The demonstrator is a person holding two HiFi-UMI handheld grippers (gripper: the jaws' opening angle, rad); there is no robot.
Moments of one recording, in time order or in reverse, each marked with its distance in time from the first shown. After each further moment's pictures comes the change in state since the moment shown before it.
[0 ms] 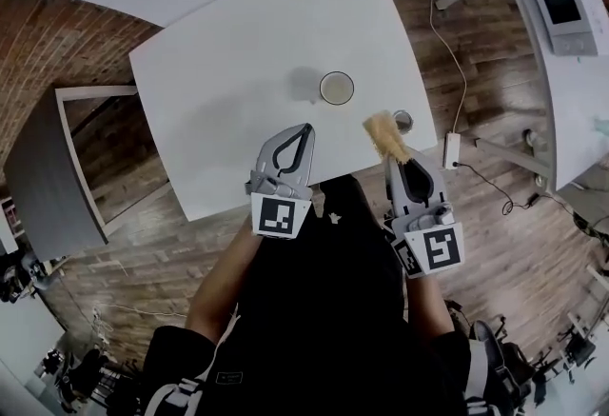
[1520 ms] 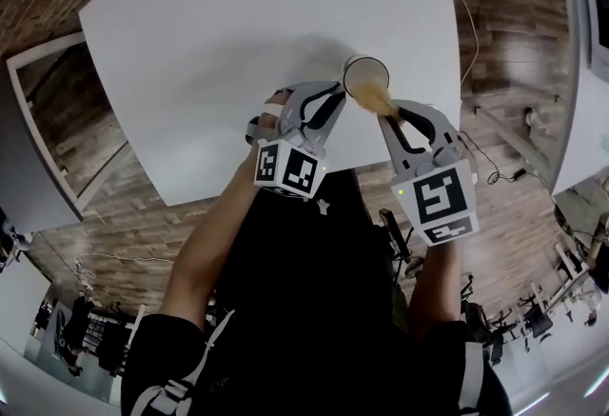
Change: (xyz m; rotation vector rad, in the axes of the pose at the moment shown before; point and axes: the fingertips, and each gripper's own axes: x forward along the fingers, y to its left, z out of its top) left arm 0.098 -0.026 -0.118 0.129 0.212 -0.312; right arm 0.124 -0.019 -0.101 -0.429 0.722 0.295
